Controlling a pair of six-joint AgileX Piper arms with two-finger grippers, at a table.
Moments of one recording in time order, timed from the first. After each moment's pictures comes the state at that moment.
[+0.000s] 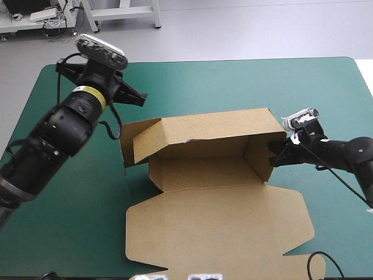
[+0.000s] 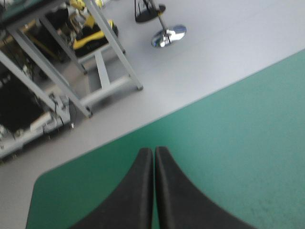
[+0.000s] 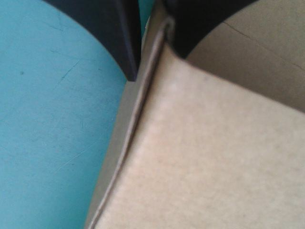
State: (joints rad) left arm -0.63 1.29 -1.50 0.69 0.75 -0.30; right arm -0.11 1.28 -0.86 0.93 0.78 -1.13
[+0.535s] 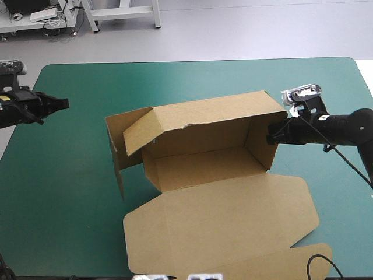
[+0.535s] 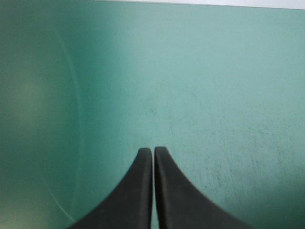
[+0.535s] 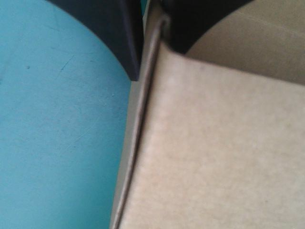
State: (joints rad) left arm 0.30 1.29 -1.42 -0.46 1.00 0.38; right arm 0.00 1.29 -1.17 0.64 0.94 -0.65
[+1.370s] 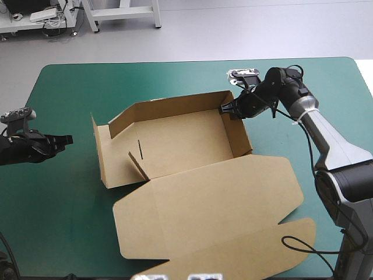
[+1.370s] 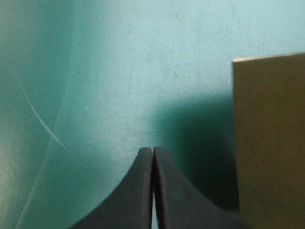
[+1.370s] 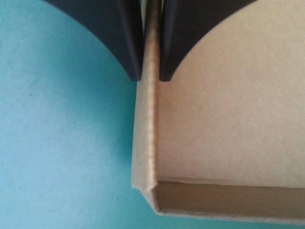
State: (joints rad) left arm 0.42 1.29 -1.06 -0.56 0.95 0.48; right arm 0.25 1.95 -1.75 0.35 1.02 -0.17
